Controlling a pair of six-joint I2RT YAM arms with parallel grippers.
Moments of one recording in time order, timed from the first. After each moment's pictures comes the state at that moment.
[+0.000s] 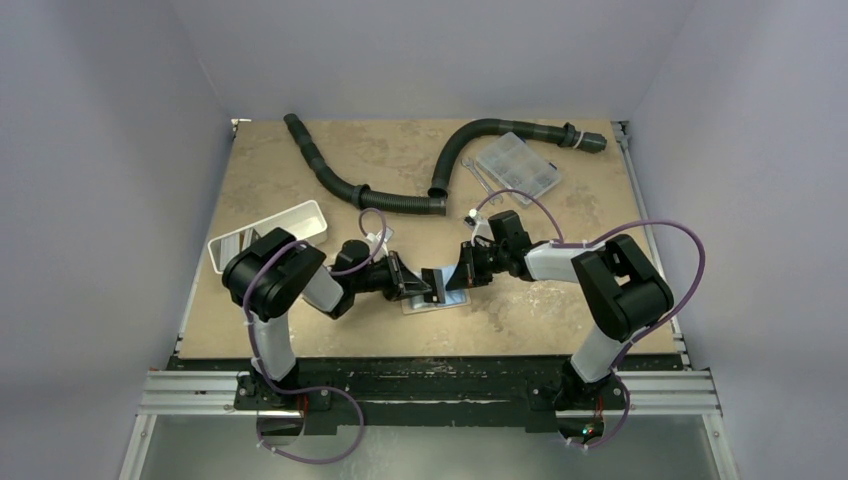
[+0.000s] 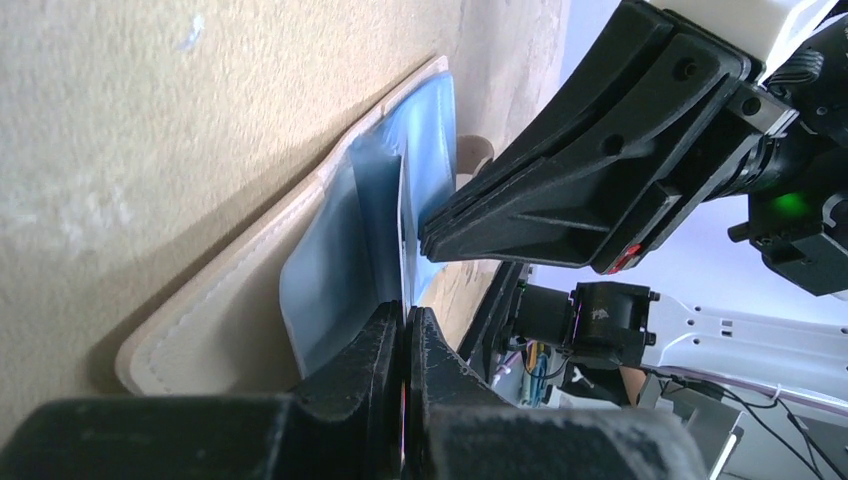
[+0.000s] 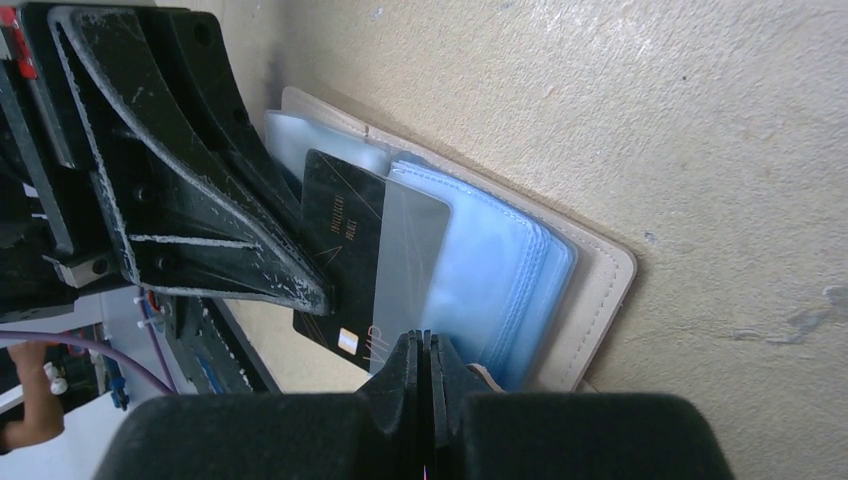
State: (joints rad) left arm -0.54 1.88 0.45 0.97 0.65 -1.14; right arm 0.47 1.70 0.71 0.09 -0.65 0.45
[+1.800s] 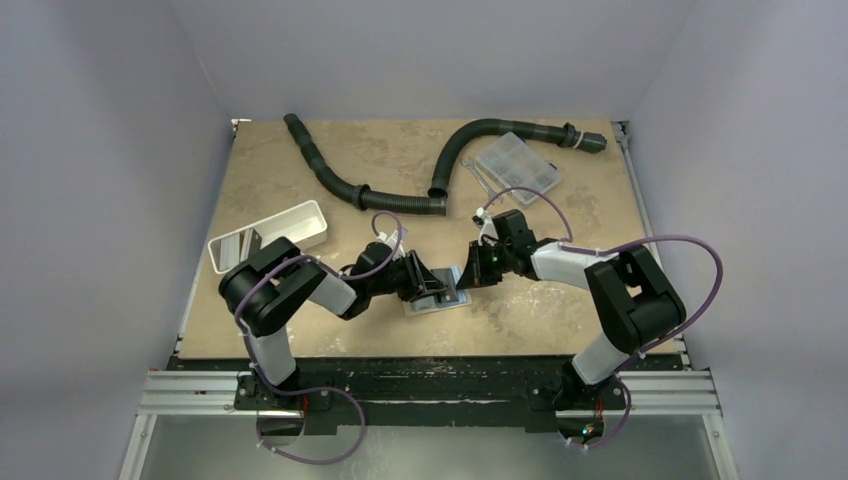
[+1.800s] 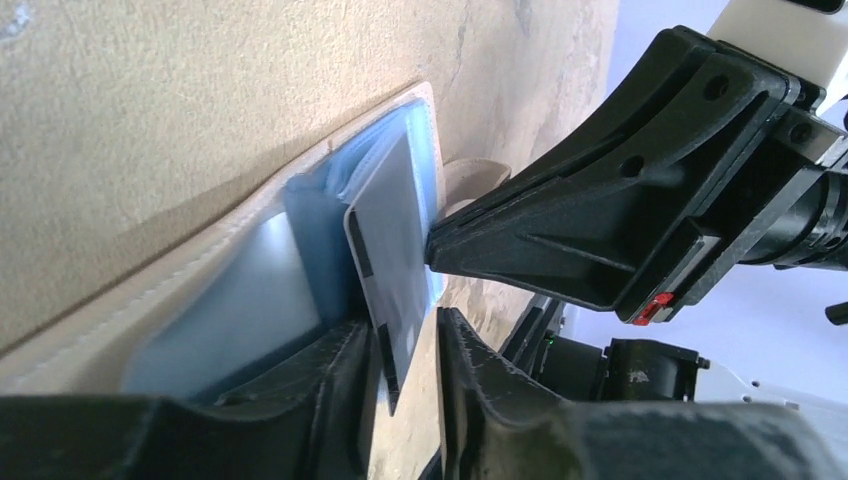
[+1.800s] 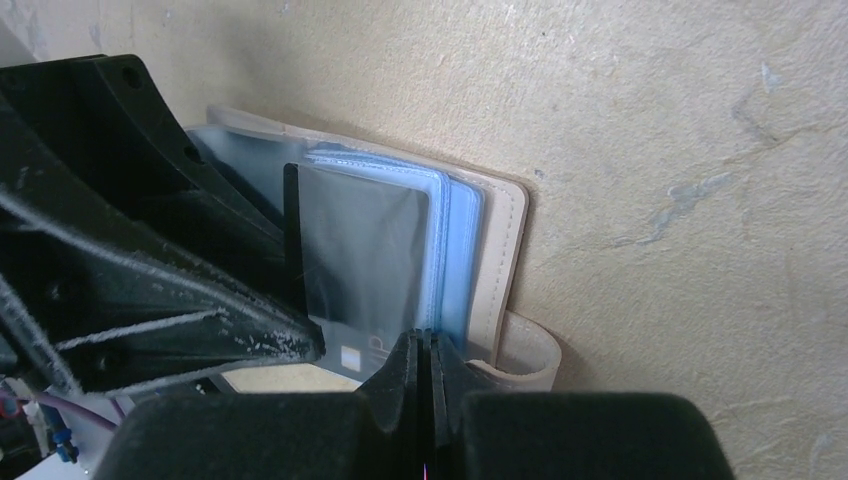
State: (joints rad) left arm -0.71 1.84 0.50 0.88 0.37 -1.17; right arm 0.46 1.62 0.72 -0.08 -0.49 0.42
